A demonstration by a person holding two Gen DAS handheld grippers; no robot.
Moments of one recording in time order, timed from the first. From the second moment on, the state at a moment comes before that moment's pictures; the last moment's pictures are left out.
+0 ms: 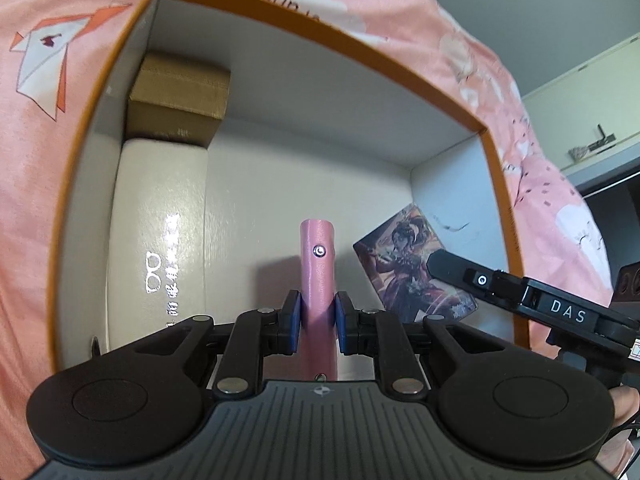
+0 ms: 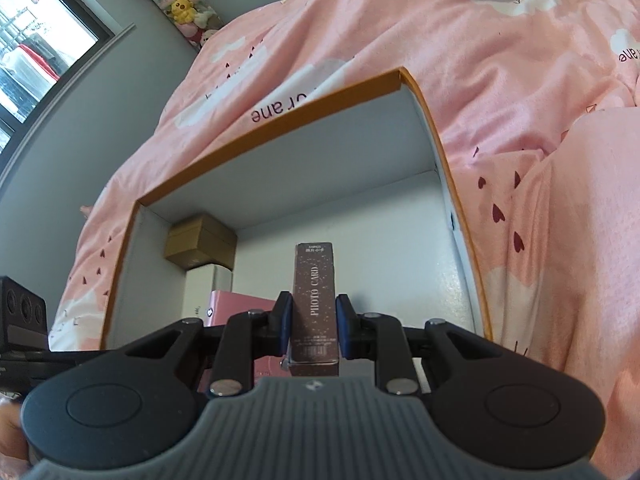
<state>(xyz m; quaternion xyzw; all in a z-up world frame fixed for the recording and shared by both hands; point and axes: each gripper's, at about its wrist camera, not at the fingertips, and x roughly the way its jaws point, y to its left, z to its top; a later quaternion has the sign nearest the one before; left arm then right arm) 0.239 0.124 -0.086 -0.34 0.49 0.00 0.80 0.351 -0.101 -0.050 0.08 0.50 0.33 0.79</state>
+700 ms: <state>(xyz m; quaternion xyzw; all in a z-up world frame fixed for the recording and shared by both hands) 0.232 0.113 -0.057 -0.21 0.51 0.05 0.84 0.344 -0.093 -0.061 0.05 0.50 0.33 0.80</state>
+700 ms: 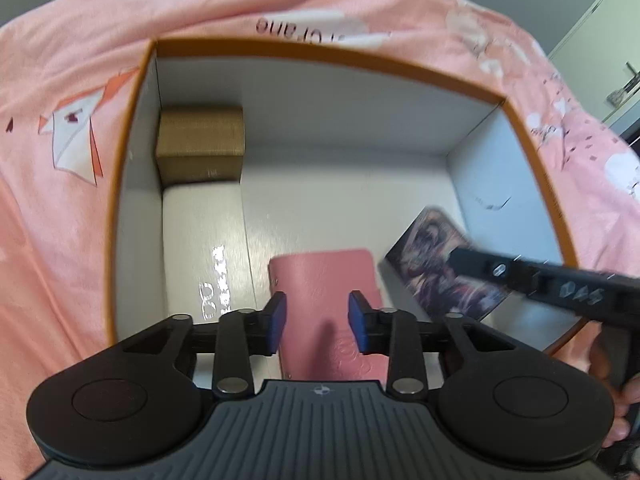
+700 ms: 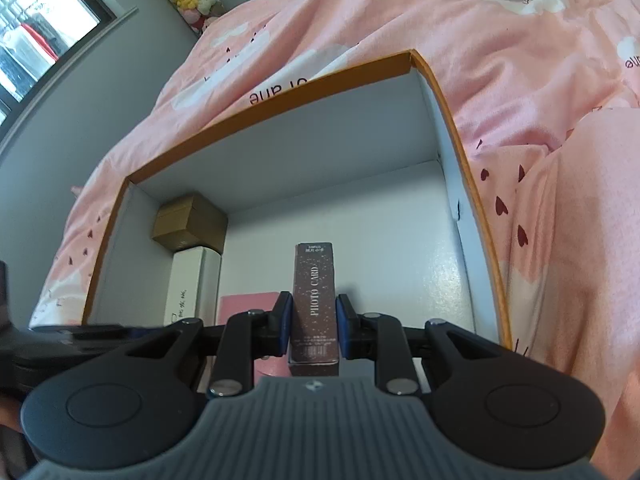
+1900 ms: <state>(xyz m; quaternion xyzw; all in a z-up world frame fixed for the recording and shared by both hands) 0.249 0.143 -0.015 -0.18 0.40 0.07 0.90 0.387 -0.042 -0.056 0.13 0.53 0.36 0.75</state>
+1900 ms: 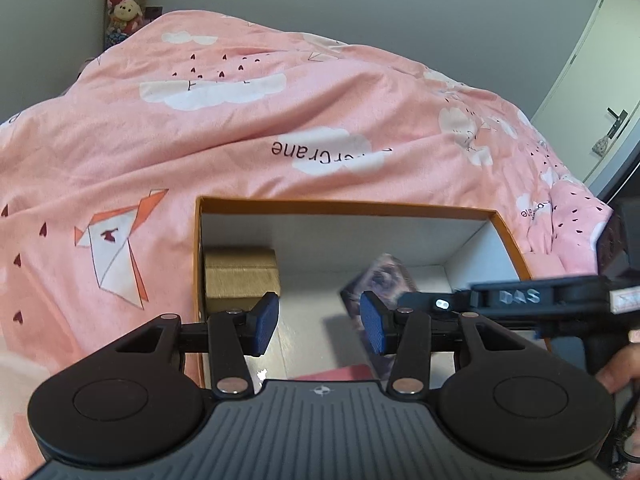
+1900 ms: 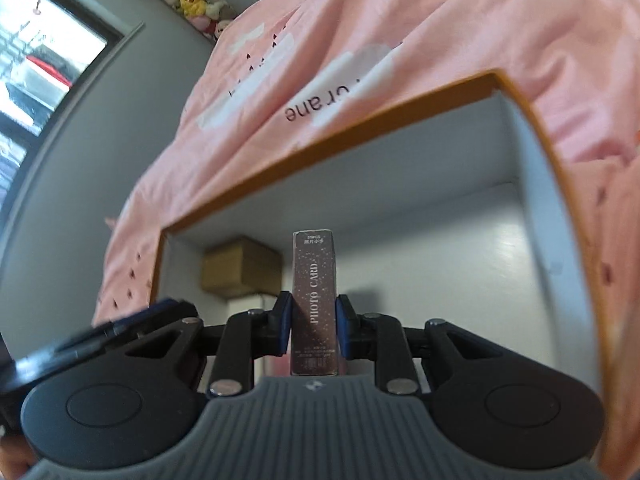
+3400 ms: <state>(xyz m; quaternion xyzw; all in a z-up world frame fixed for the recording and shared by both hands) 0.231 0.121 -0.007 -0.13 0.40 0.01 0.91 0.379 0.017 -0.055 0.00 0.51 0.40 0.76</state>
